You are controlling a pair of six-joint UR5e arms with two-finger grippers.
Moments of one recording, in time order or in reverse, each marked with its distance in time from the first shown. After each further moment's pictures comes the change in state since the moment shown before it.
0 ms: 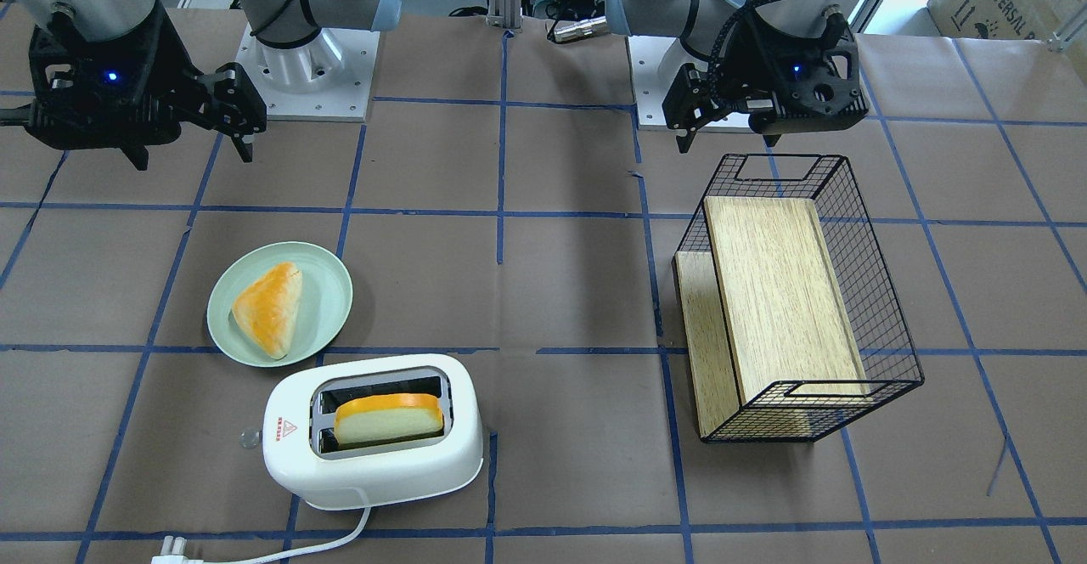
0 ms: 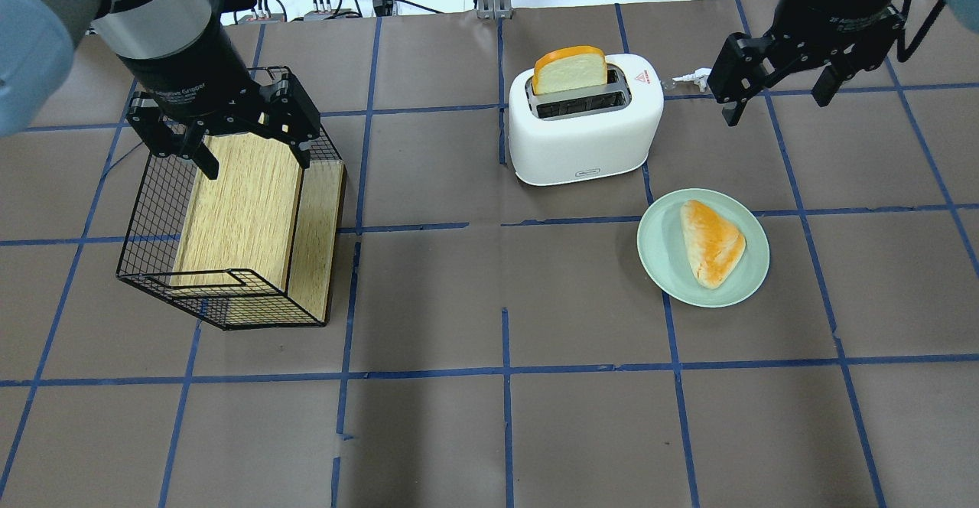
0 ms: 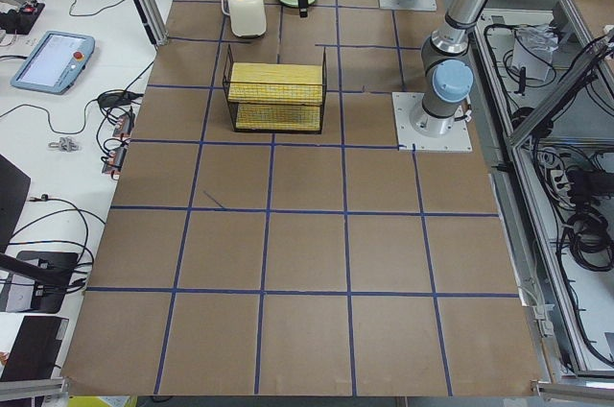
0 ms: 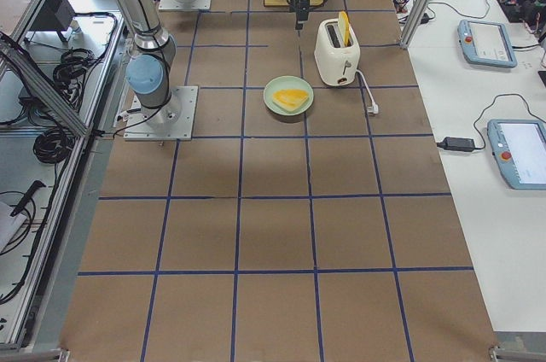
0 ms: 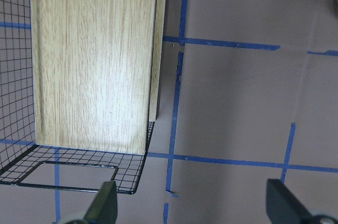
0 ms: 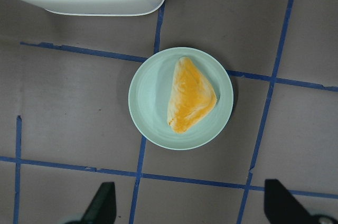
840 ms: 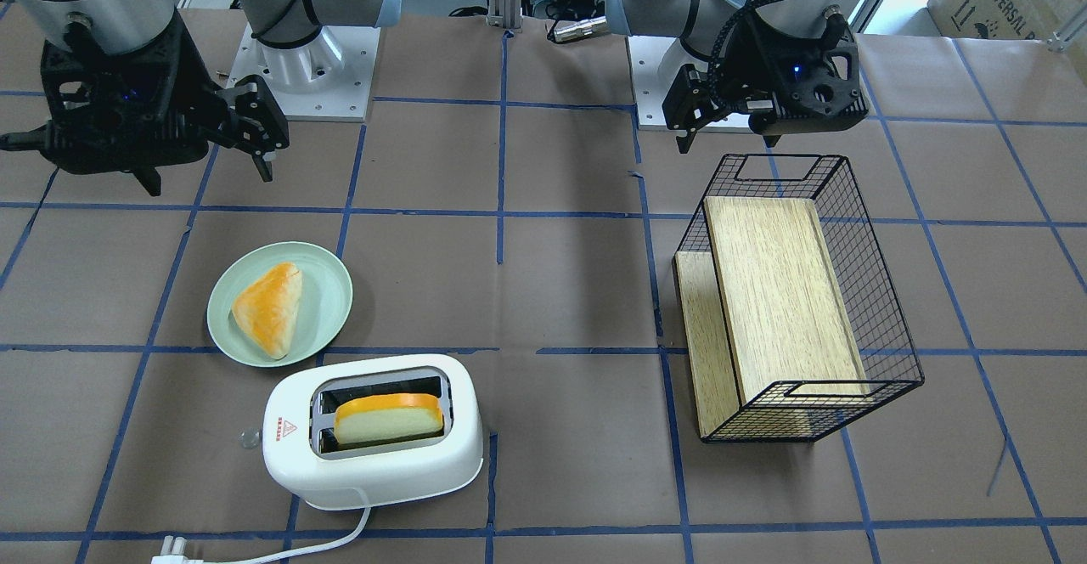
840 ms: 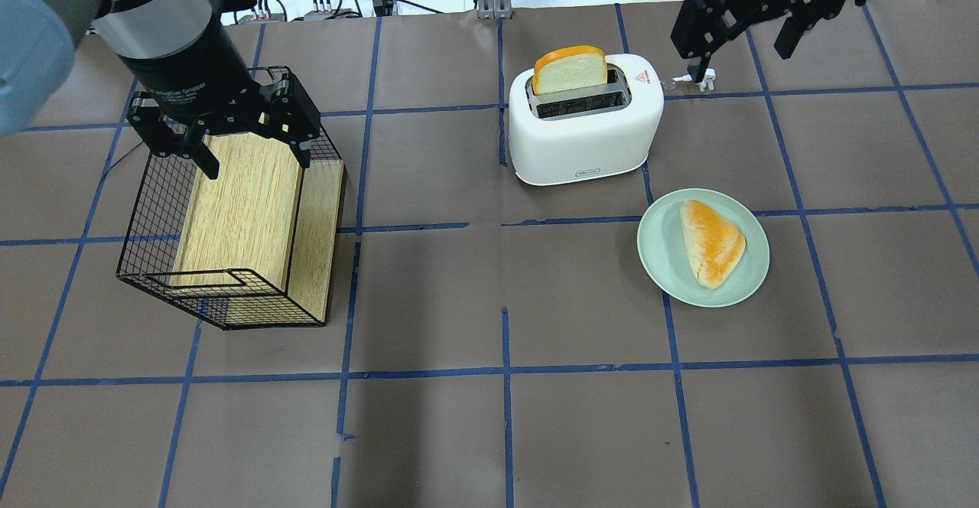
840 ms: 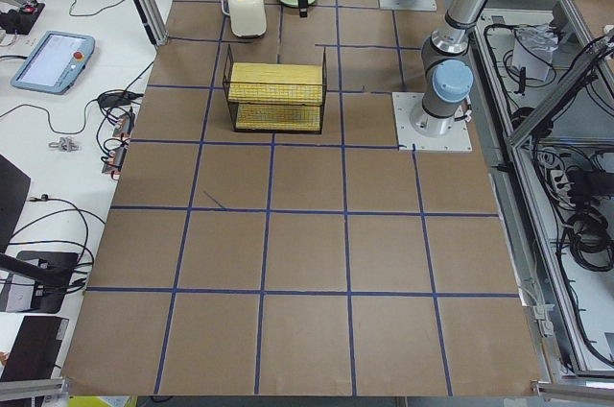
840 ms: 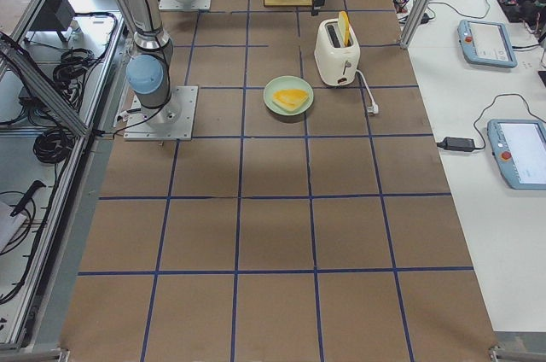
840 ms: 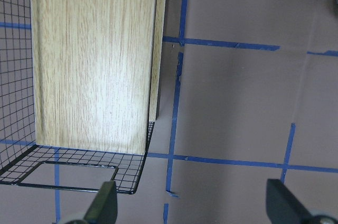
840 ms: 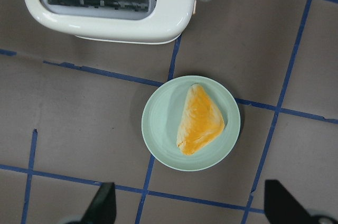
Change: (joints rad) left arm 0.000 0.000 0.000 0.000 0.000 0.000; right arm 0.058 0.063 -0.096 0.026 -0.010 -0.005
